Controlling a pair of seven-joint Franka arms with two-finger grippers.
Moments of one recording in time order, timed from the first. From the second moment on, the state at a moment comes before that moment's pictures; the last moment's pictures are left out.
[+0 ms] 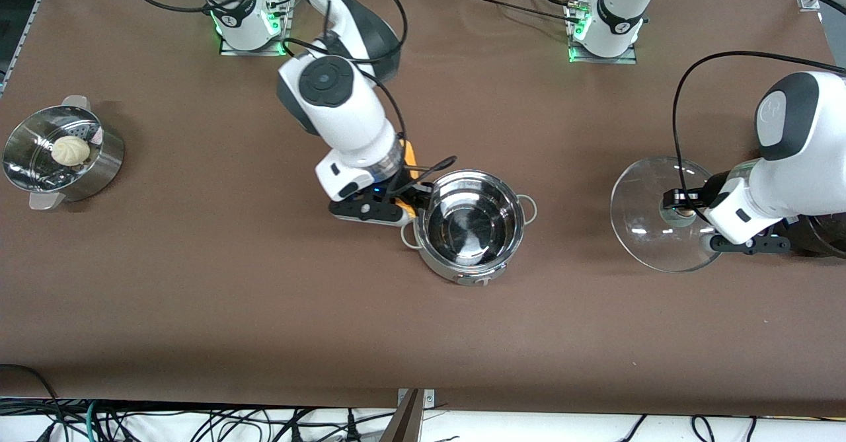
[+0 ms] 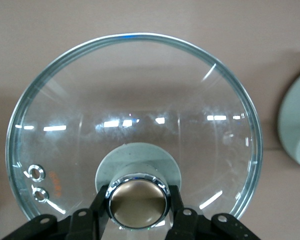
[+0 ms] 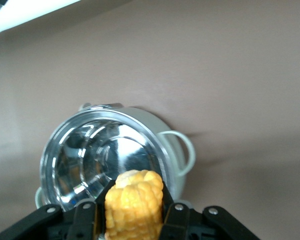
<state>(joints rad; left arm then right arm) 0.07 0.34 -0.07 -1.62 -0.01 1.77 0.02 0.51 0.71 0.25 -1.13 -0.11 2.13 0.94</state>
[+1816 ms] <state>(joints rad) 0.18 0.34 -0.08 -1.89 -0.01 2.17 0.08 0.72 1.01 0.06 -0.95 -0.16 2.49 1.02</state>
